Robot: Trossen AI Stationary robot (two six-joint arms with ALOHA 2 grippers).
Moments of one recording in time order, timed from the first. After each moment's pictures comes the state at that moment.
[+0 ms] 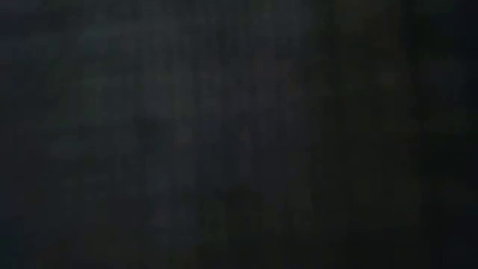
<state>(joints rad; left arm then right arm) -0.15 0.10 0.01 0.39 -0.19 0.05 0.38 1.37 1.42 -1.08 0.55 0.00</state>
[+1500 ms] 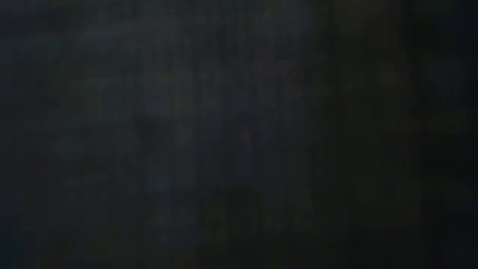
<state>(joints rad) -0.15 0.10 0.01 0.38 -0.20 0.07 0.21 1.37 1.12 -0.66 1.04 -0.22</state>
